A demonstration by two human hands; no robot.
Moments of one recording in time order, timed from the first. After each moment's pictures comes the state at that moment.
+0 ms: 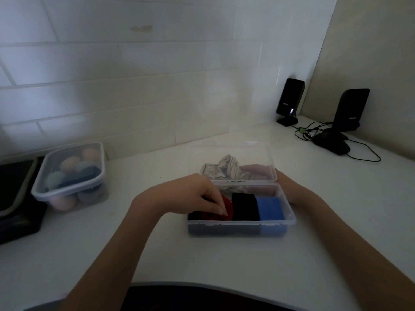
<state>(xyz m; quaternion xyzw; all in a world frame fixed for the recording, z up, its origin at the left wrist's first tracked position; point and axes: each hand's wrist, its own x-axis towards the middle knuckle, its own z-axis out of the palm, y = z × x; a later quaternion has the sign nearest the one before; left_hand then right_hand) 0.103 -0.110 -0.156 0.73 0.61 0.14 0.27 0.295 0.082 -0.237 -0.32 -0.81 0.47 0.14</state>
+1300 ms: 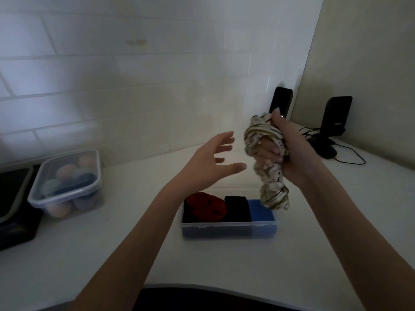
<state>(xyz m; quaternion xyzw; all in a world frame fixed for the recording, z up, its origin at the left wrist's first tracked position) 0.134 -0.072 -0.140 0.62 0.58 0.47 0.25 0.294 0.011 -0.109 -0.09 -0.60 0.73 0.31</state>
